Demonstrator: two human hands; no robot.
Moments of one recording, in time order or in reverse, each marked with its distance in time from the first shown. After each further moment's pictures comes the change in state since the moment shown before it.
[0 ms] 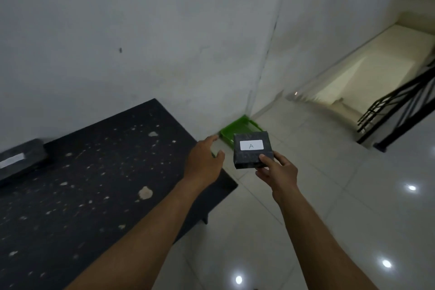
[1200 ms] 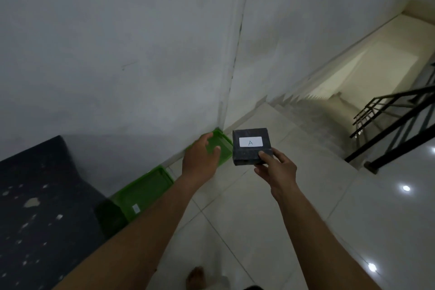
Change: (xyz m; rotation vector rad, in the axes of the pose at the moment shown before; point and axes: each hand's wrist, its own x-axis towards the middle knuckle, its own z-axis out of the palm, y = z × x) left_hand 0.324 0.148 0.226 -0.063 0.016 -0.127; right_hand 0.370 -0.180 -0.057 -0.044 0.019 0.037
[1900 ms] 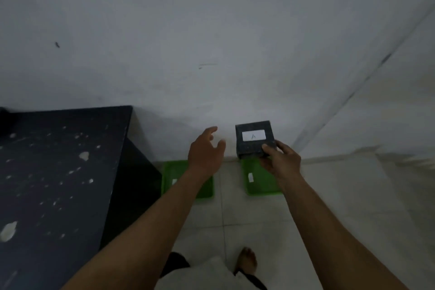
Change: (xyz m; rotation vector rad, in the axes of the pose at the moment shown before) left_hand 0.157 -0.034 -0.034 -0.094 0.467 -0.491; right_hand 0.206 -0.017 0.219 -0.406 -0.567 0.113
